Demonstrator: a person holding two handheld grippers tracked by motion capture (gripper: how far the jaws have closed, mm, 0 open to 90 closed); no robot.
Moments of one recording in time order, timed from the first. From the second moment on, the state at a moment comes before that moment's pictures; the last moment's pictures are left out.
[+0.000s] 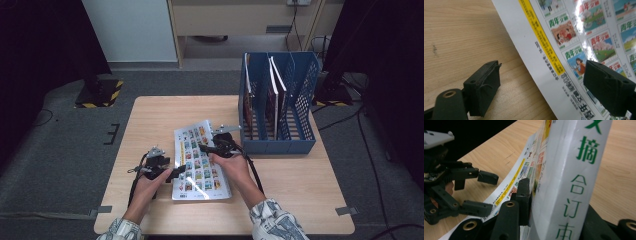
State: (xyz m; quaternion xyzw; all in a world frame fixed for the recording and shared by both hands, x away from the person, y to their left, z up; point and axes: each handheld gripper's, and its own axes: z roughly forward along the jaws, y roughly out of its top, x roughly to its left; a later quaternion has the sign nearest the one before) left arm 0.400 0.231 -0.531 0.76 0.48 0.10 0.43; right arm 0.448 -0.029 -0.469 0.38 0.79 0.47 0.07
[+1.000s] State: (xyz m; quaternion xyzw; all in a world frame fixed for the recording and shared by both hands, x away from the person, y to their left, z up) left arm 0.410 0.236 -0.526 0.74 0.47 0.01 0.48; right arm 0.437 -0.033 -0.453 0.30 0.77 0.55 0.12
